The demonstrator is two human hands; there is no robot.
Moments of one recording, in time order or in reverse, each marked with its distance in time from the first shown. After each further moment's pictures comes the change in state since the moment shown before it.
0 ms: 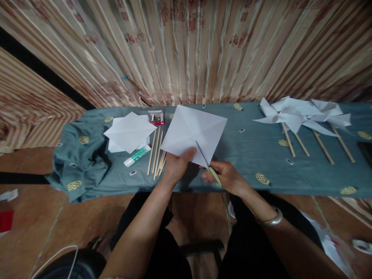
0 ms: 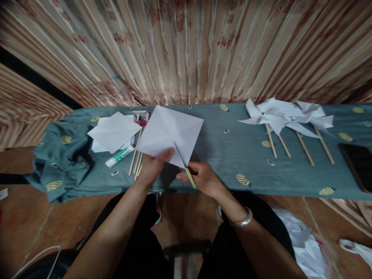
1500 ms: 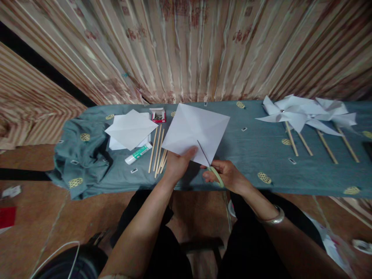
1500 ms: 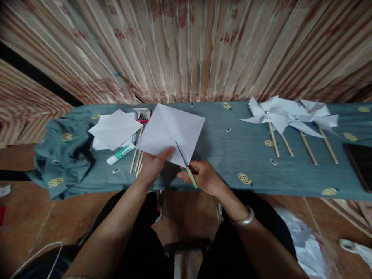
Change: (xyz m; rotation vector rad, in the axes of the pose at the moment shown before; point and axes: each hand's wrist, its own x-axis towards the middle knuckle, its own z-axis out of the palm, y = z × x) left_hand -0.001 -0.002 -0.003 0.005 0.003 0.013; right_hand -0.002 -0.002 0.002 0.028 0.004 0.063
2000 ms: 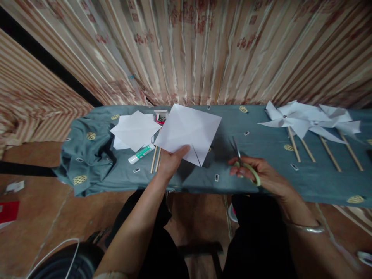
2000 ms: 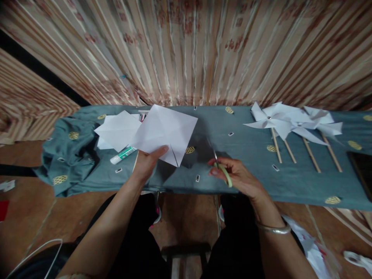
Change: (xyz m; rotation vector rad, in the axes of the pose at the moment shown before) left_hand 0.011 0.010 -0.017 -0.073 0.080 0.021; right_hand -0.026 -0.012 -0.075 -0.175 0.086 -0.060
